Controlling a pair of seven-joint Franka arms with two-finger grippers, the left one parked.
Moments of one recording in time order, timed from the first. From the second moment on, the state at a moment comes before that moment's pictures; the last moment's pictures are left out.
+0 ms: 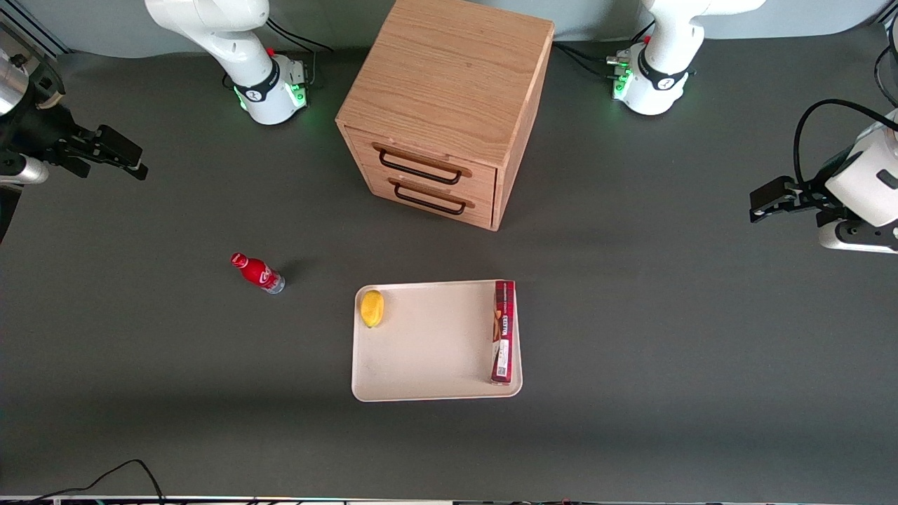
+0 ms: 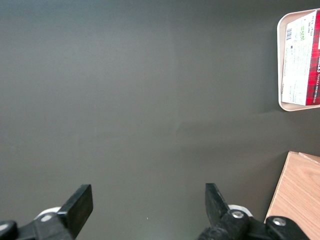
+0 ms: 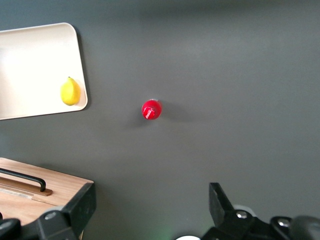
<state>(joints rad) -0.03 -0.14 0.09 -1.69 0.02 1.53 0.15</state>
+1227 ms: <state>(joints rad) -0.03 0.08 0.12 -1.90 0.02 1.88 0.20</state>
